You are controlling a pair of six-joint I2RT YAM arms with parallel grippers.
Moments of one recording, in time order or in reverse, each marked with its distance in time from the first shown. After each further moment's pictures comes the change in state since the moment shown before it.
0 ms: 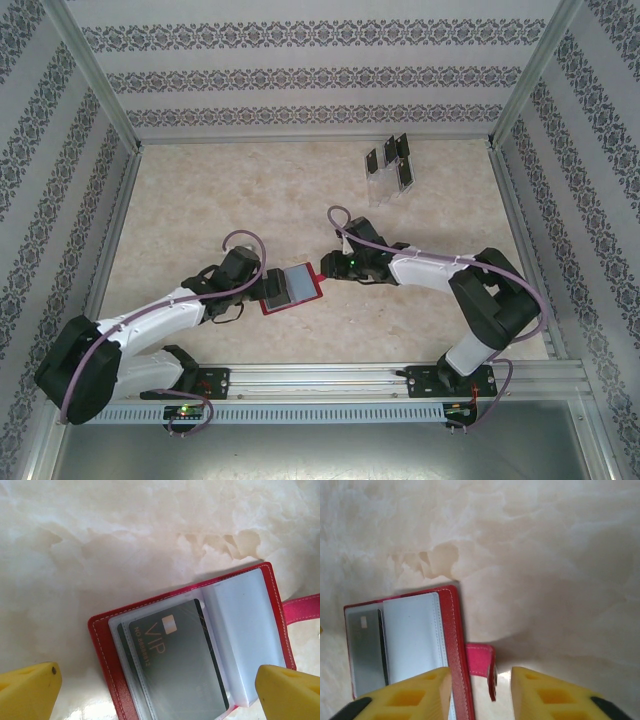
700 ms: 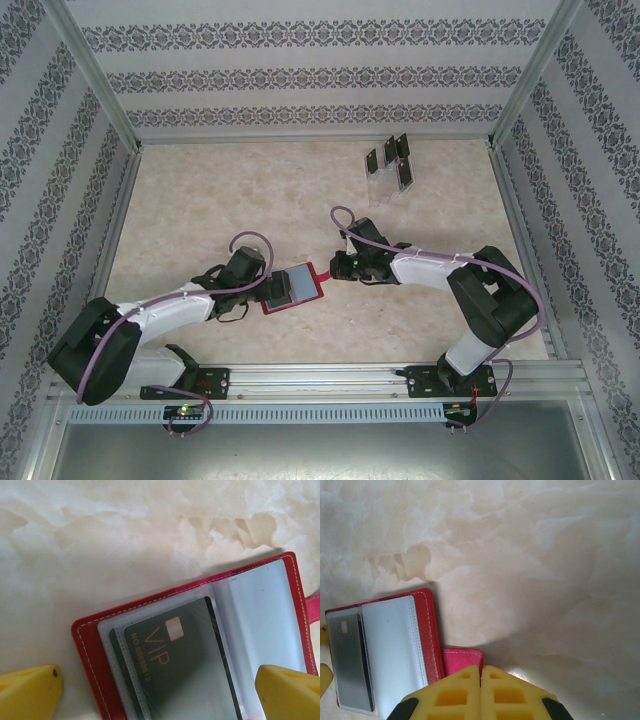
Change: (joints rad) left arm 0.002 0.125 -0.008 0.108 0.047 0.000; right arm -0.026 0.009 -0.020 0.000 0.003 -0.008
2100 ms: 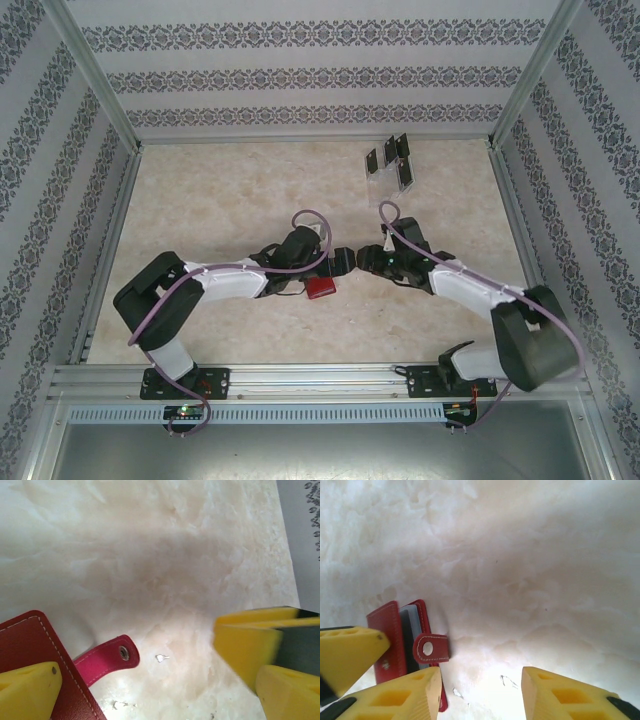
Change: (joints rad) left arm -0.201 0.406 0.362 0.345 0.114 -0.114; right arm -0.204 -0.315 -0.174 -0.055 -0.003 0.011
